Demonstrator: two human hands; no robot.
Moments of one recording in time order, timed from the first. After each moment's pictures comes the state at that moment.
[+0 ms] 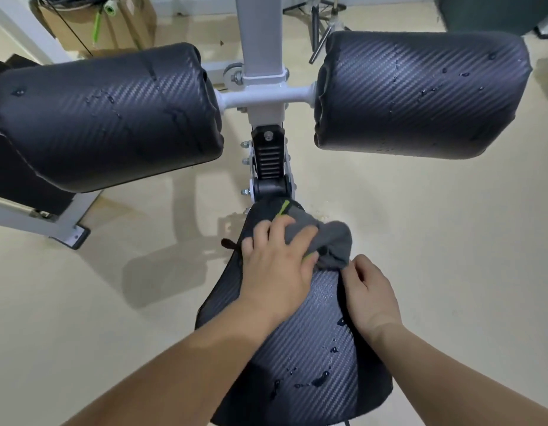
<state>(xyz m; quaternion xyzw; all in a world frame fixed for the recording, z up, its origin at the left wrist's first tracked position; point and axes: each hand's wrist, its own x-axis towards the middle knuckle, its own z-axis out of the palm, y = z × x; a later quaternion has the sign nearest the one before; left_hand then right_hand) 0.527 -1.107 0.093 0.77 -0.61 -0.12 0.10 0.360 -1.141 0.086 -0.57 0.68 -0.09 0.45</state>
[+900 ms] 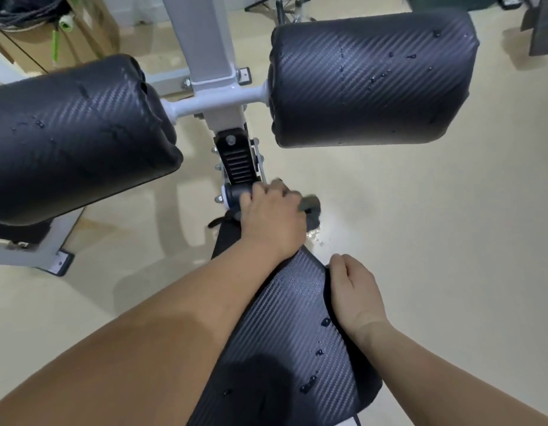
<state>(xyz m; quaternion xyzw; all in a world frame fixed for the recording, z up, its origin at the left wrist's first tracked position) 0.524 -1.206 0.097 0.75 -0.65 -0.13 -0.05 0.362 -1.140 0.089 -0.54 0.70 -0.13 0.46</state>
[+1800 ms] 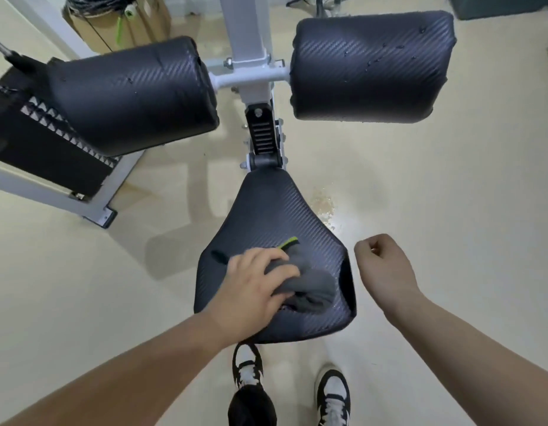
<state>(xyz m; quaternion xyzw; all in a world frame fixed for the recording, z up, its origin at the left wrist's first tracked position) 0.509 -0.989 0.120 0.66 -0.72 -0.17 0.12 0.294 -1.114 0.145 -0.52 0.70 -0.11 0.47</state>
